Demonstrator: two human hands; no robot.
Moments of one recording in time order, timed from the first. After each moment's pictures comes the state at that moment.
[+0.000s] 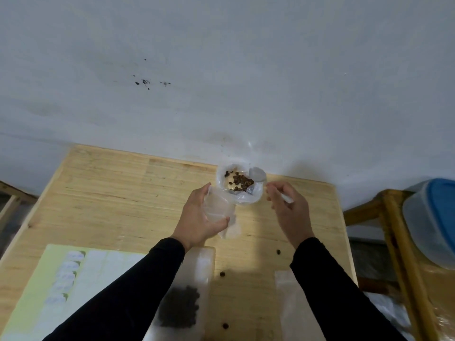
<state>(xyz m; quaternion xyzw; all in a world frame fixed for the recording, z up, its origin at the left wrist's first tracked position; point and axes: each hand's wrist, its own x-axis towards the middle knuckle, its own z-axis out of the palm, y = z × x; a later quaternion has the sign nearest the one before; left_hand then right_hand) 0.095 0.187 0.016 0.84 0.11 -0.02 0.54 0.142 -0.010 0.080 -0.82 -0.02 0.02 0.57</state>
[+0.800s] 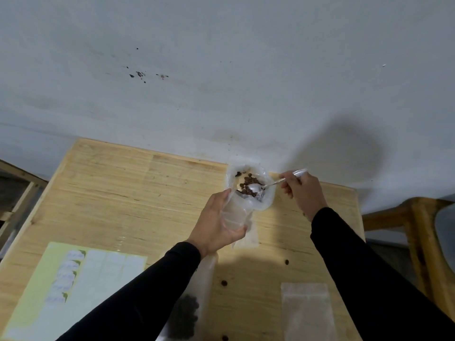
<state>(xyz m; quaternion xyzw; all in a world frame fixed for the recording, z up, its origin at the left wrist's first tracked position) 0.108 0.161 0.007 0.86 0.08 -0.04 0.50 0.234 -0.030 0.034 -0.85 0.04 0.13 0.51</state>
